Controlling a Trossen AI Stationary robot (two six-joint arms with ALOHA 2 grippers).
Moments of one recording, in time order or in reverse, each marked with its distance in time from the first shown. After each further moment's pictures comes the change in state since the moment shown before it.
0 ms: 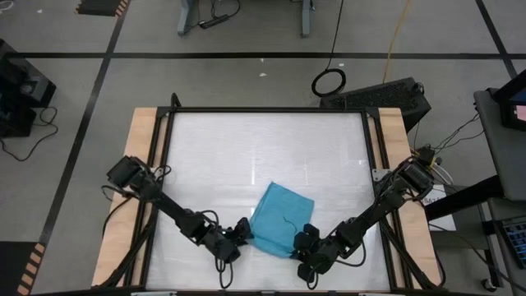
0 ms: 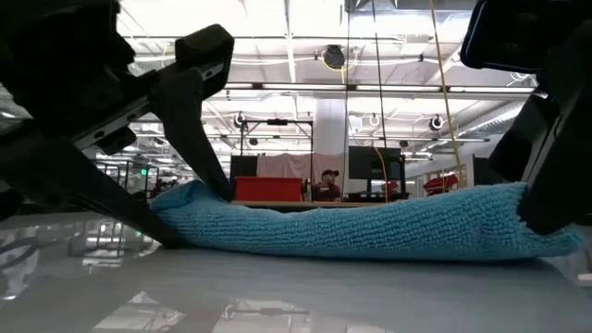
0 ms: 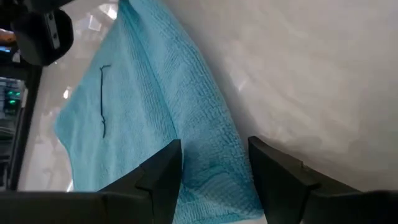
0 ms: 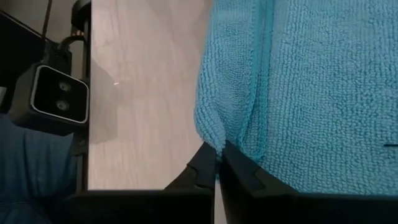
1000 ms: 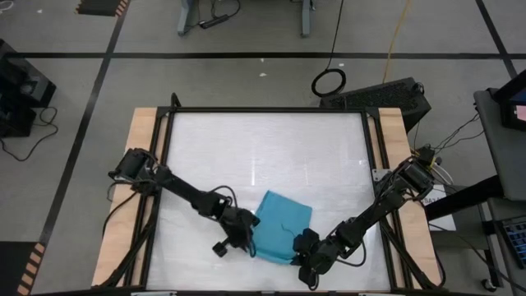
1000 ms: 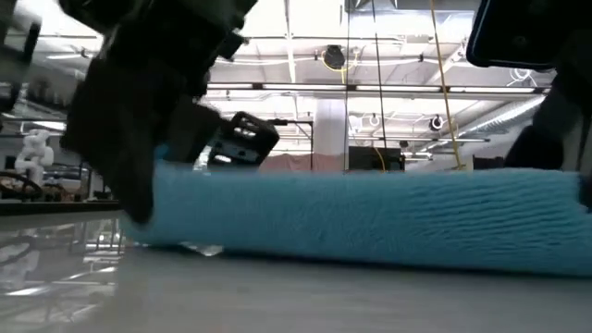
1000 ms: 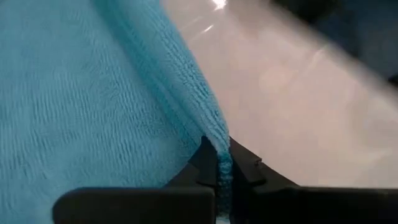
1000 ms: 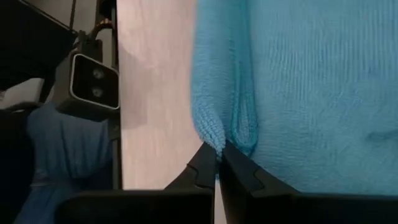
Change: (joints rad) left arm 0.247 0.003 0.062 -0.052 0.868 -0.432; right arm 0.007 -0.002 0.002 0.032 -0.119 0.044
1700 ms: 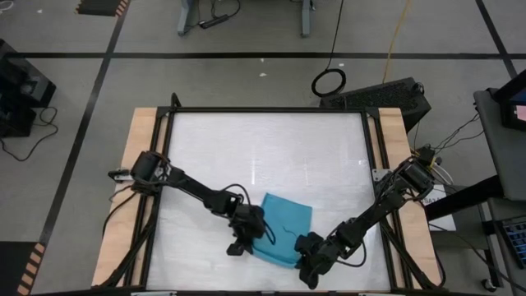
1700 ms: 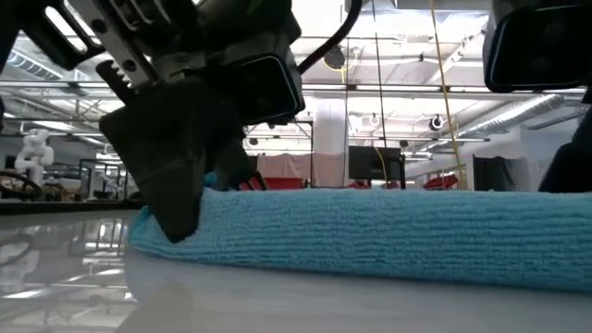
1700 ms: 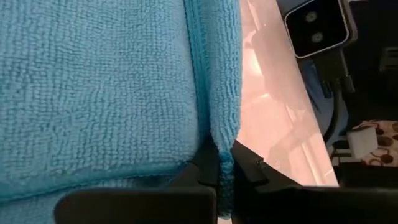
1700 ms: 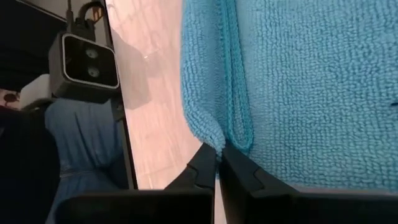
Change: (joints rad) left arm 0.049 0.134 0.121 -0.047 0.159 -0.517; right arm 0.003 0.000 0.000 -0.036 -0.097 0.141
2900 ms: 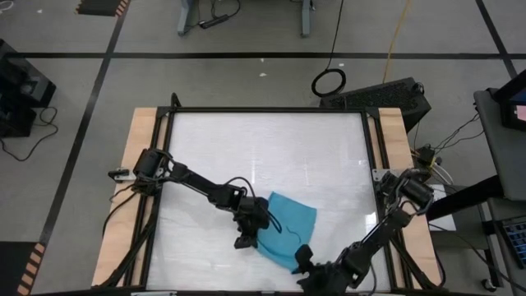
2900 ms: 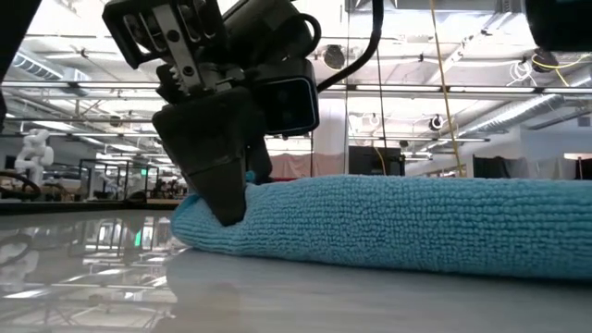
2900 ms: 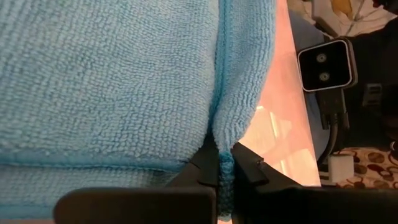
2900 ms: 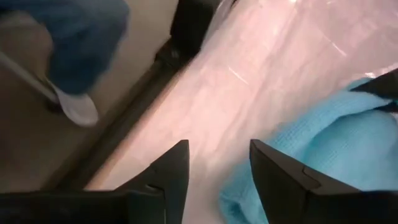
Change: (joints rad) left arm 0.073 0.011 0.027 -0.018 0.031 -0.108; right arm 0.160 0.117 0.277 -0.265 0.350 -1.088
